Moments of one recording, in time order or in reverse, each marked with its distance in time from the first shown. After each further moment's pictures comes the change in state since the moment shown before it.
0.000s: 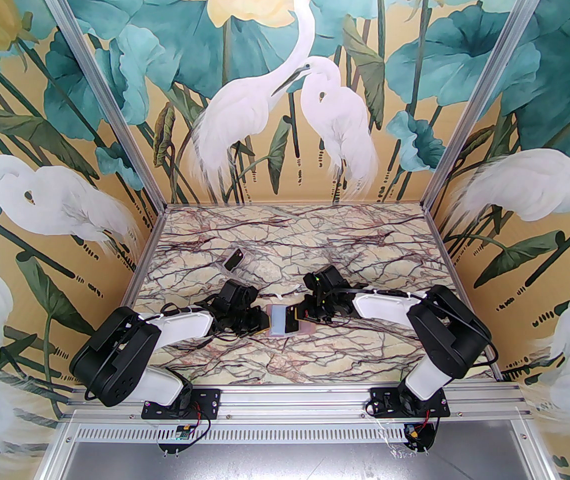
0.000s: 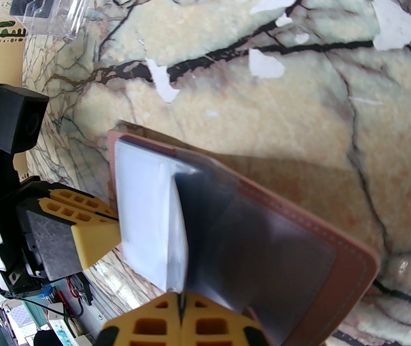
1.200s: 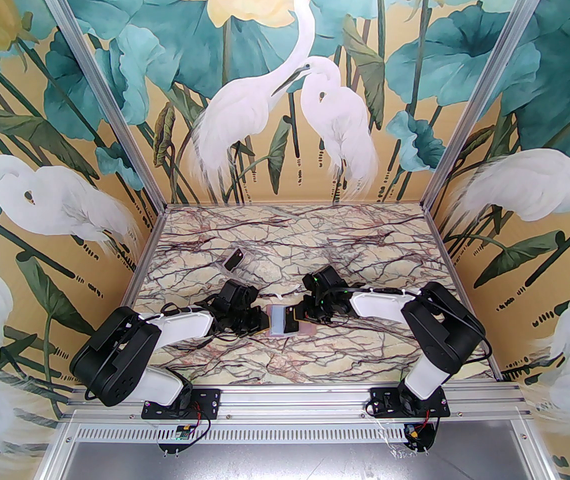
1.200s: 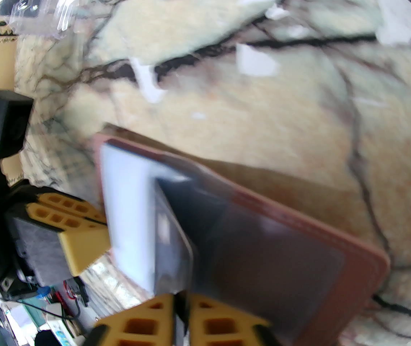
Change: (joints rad) left arm -0.001 0.000 0.002 -0.001 -0.003 0.013; right arm 0.000 0.034 0.013 -0.015 0.021 -0.003
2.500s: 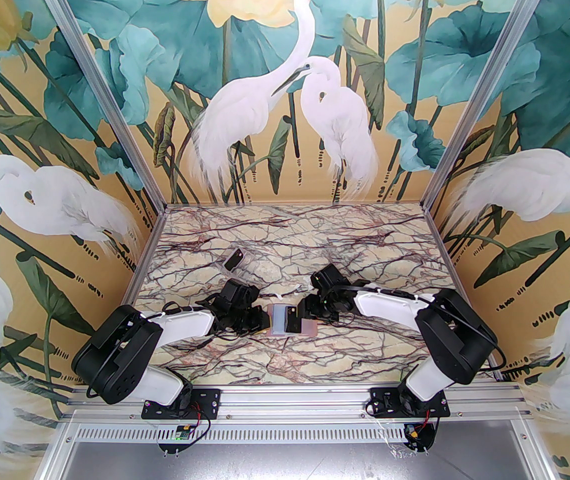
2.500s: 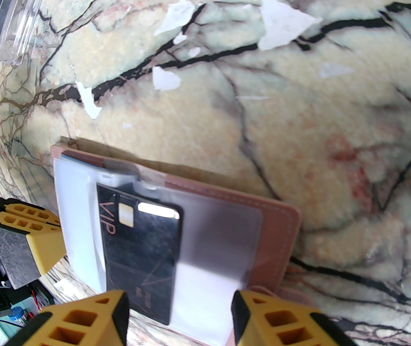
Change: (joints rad) left arm -0.003 0.013 0.010 0.000 0.000 0.007; right arm 0.000 -0.085 0.035 -0.201 0.184 -0.031
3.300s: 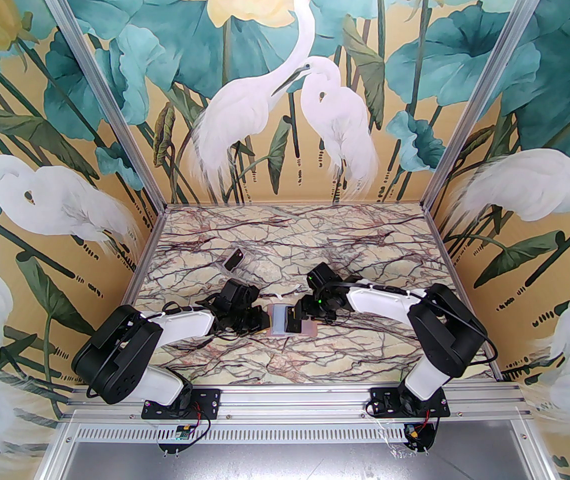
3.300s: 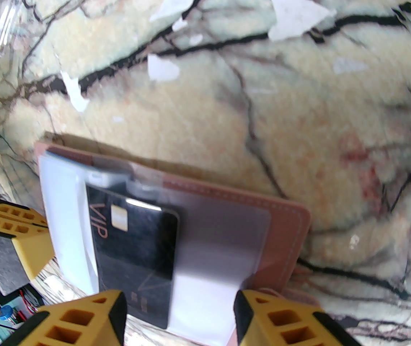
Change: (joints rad) left arm 0.000 0.000 0.000 0.000 0.000 0.000; right arm 0.056 0.063 0.097 -0.126 0.054 -0.010
